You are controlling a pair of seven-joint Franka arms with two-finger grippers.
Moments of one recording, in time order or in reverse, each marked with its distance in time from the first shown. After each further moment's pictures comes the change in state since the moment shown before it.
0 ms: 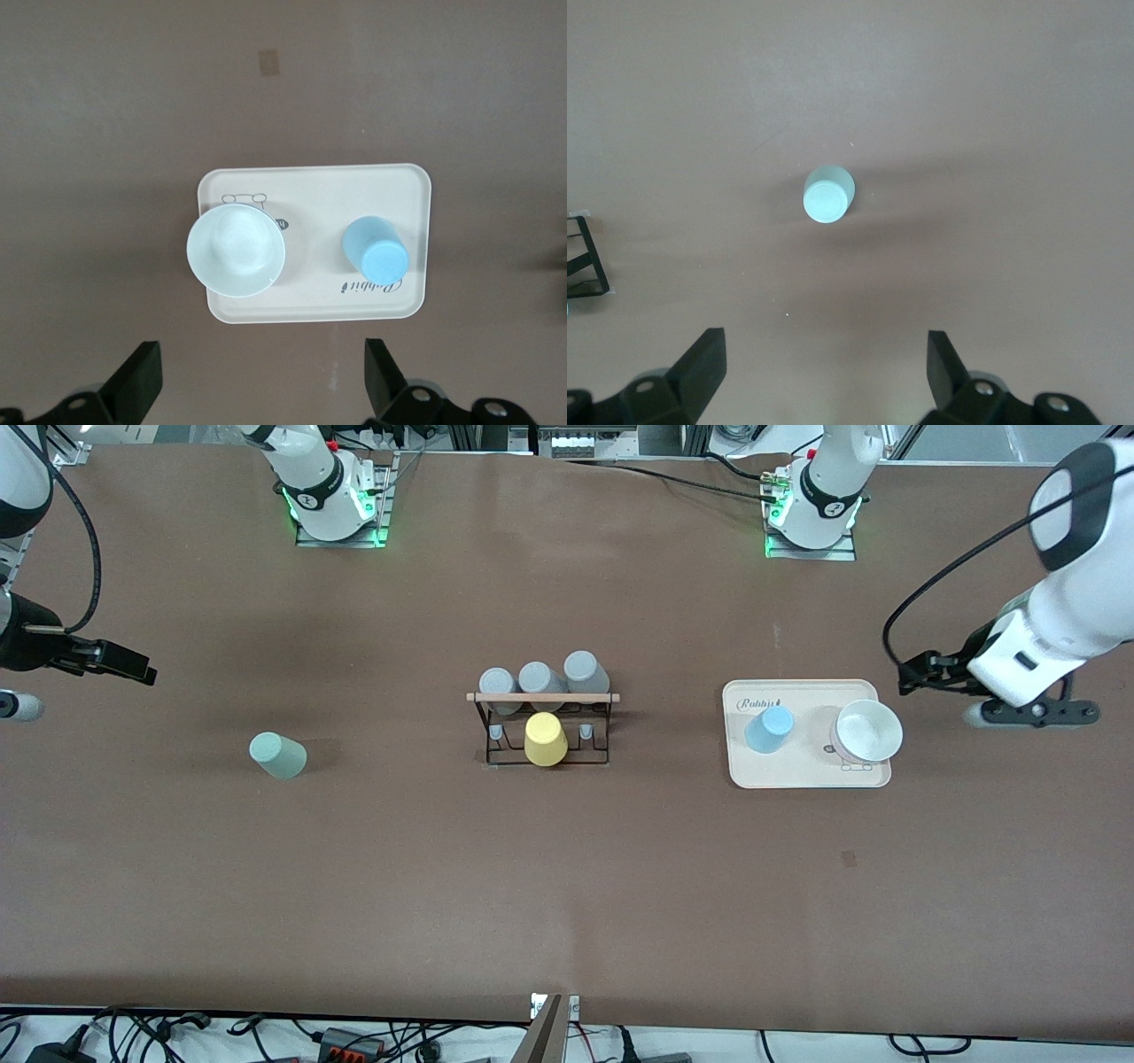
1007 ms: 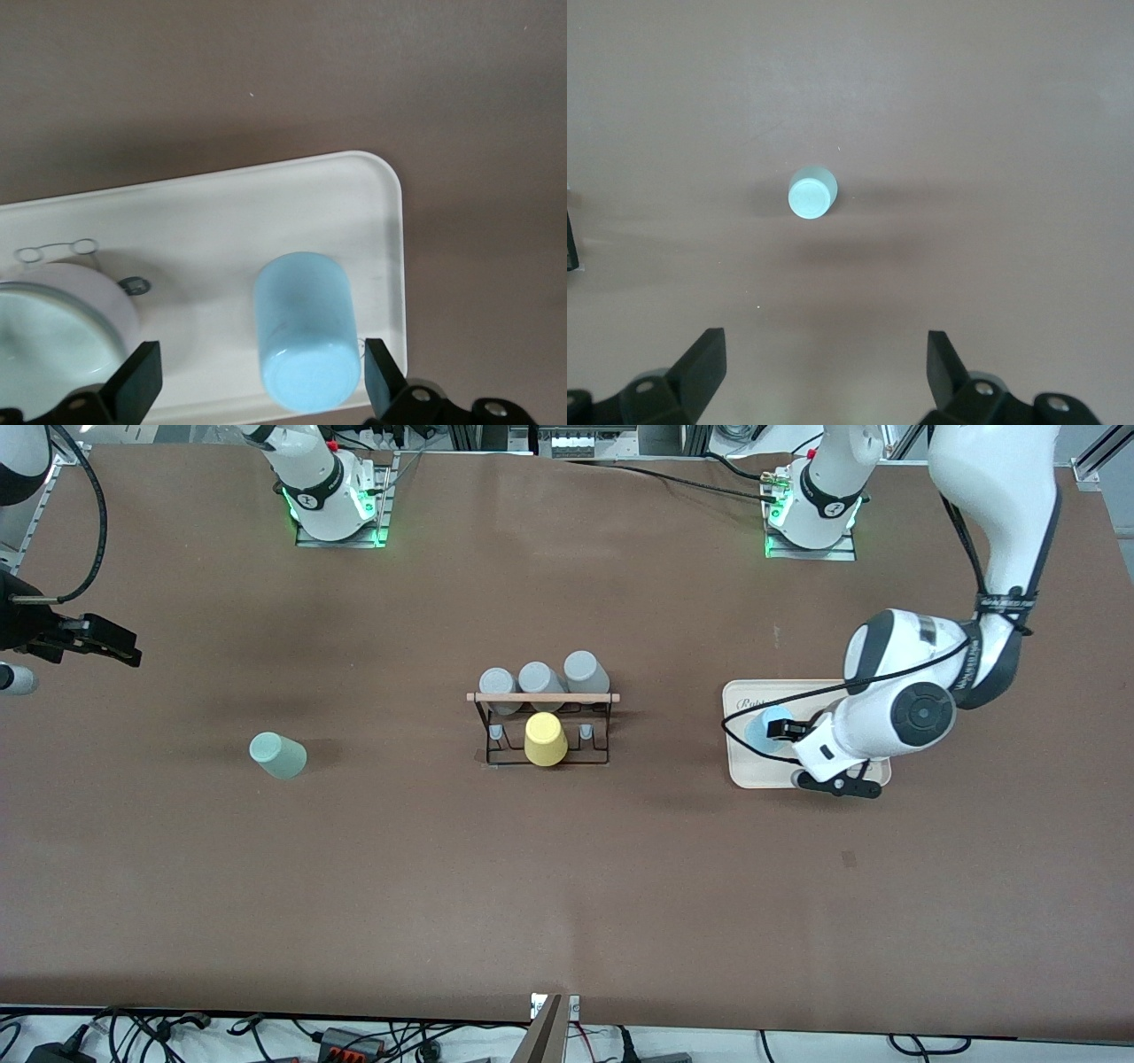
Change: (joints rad) left arm -0.053 0.321 -0.119 -0.115 -0.003 0.332 -0.049; right arm 0.006 -0.050 0.009 0.004 -0.060 -0.012 -0.099
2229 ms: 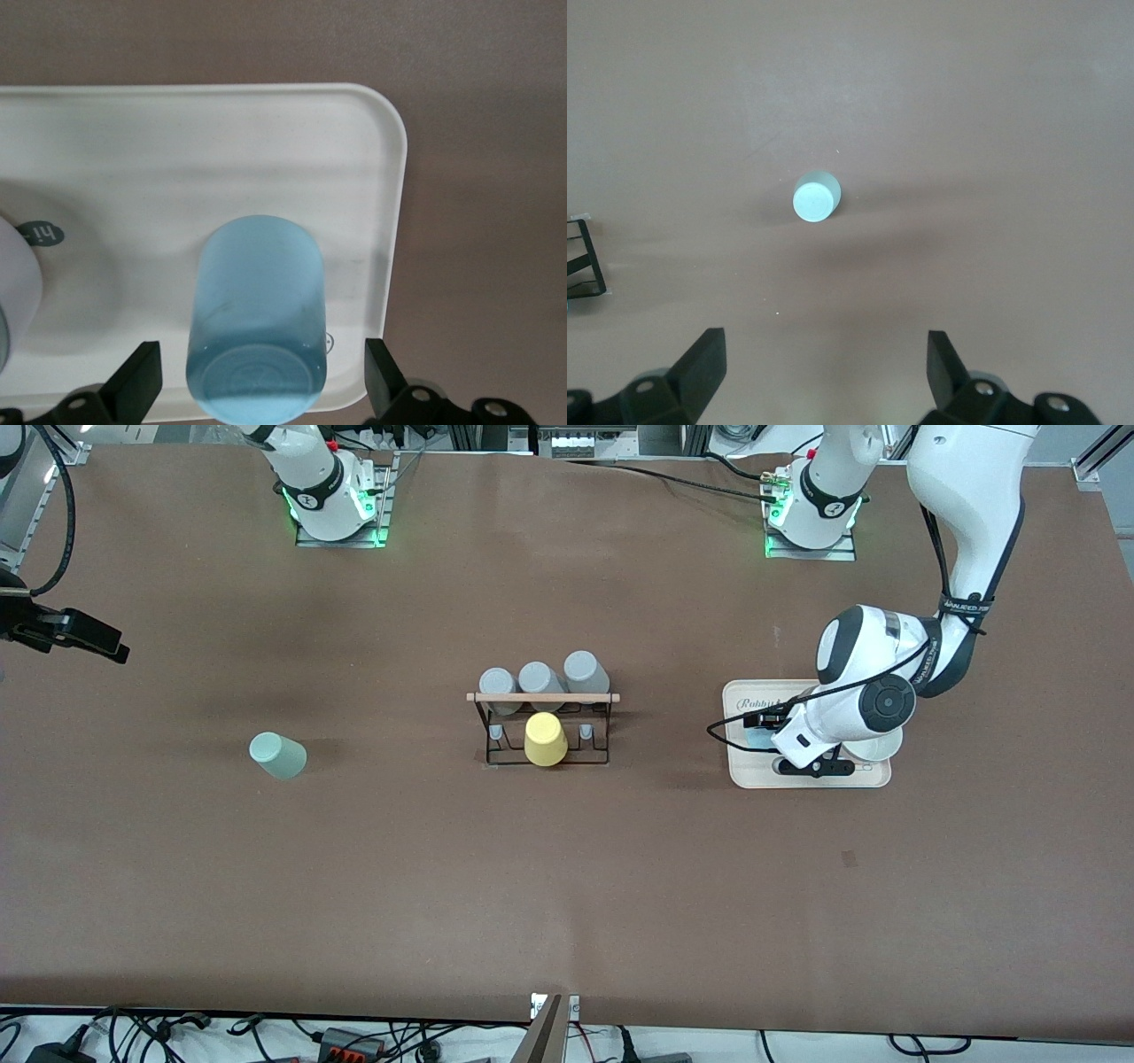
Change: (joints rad) left arm 0.004 -0.003 -0.025 -0.114 -0.070 0.076 -0.115; right arm -0.005 -0.017 -0.015 0.012 0.033 -0.016 0.096
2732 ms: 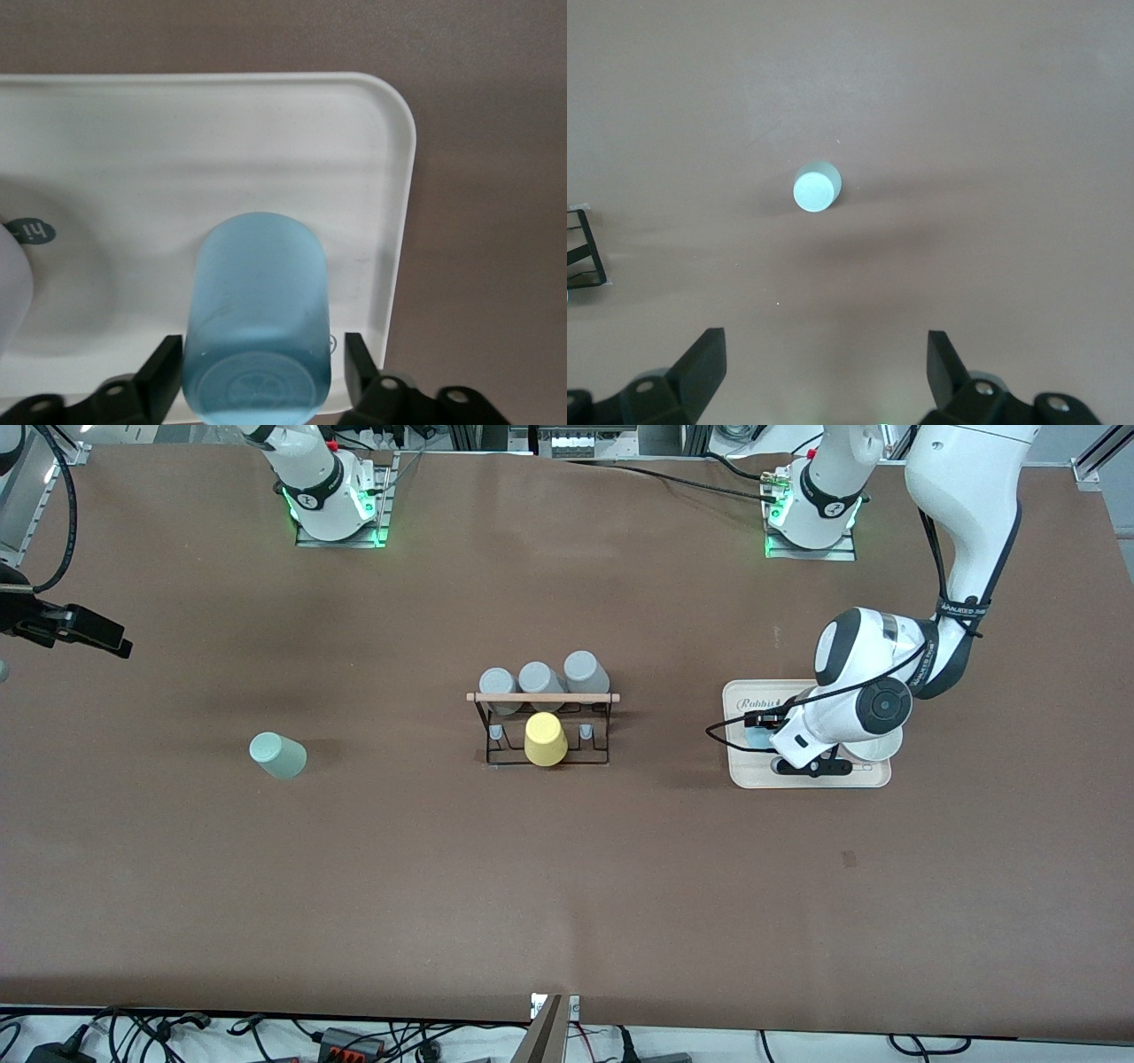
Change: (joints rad) left arm 0.000 0.014 0.000 -0.001 0.000 0.002 -0.001; right arm 0.001 -0.003 0.001 0.000 0.000 -0.023 0.000
